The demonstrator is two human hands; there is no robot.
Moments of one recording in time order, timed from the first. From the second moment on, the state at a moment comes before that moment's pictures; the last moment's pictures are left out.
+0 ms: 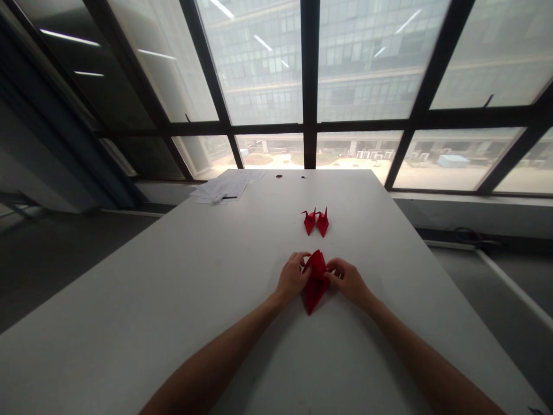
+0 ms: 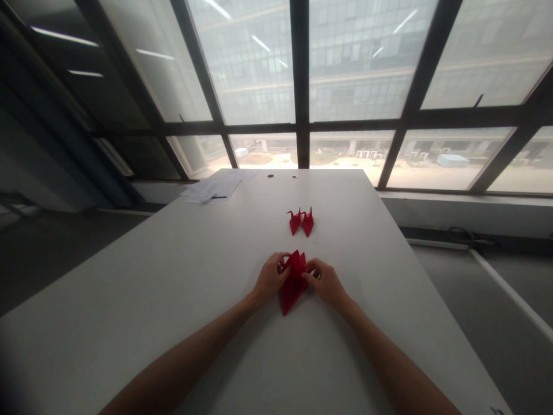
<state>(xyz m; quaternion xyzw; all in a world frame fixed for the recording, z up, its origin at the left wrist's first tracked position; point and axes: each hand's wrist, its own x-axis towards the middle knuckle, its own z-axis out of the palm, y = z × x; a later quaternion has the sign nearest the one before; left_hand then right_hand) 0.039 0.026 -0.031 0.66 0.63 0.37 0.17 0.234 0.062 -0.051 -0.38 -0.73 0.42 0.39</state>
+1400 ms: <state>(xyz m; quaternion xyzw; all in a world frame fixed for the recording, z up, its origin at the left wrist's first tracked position) 0.041 -0.003 -0.033 0.87 0.42 0.23 0.09 0.251 0.053 -0.045 -0.47 -0.86 0.07 0.18</state>
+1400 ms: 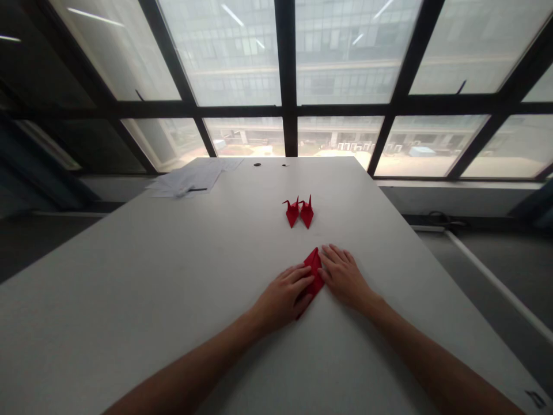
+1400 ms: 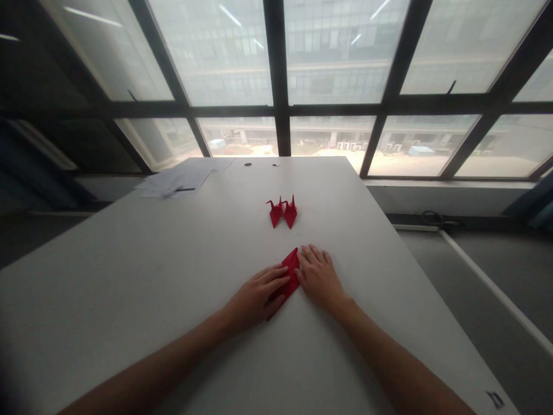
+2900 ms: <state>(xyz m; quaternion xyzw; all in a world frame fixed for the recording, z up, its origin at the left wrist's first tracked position) 0.040 0.002 -0.031 0.73 0.52 0.40 0.20 0.227 0.031 -0.021 -0.47 -0.64 0.44 0.42</state>
